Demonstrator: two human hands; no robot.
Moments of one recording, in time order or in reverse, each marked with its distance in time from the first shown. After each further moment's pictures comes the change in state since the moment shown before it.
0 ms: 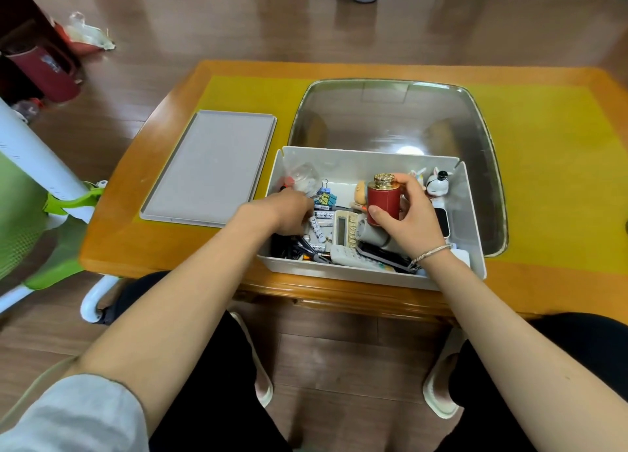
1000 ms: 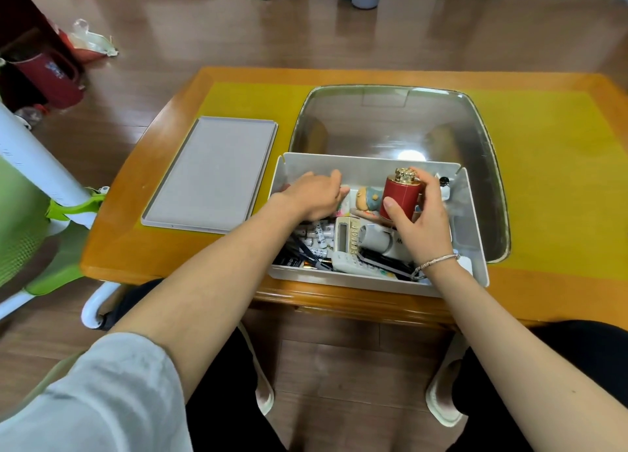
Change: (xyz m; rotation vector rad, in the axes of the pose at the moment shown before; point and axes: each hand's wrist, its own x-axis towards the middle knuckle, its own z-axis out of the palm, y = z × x) left_hand 0.042 0.019 -0.014 -0.103 0.311 0.086; right_hand 0.000 0.001 -0.004 0.013 0.178 -0.066
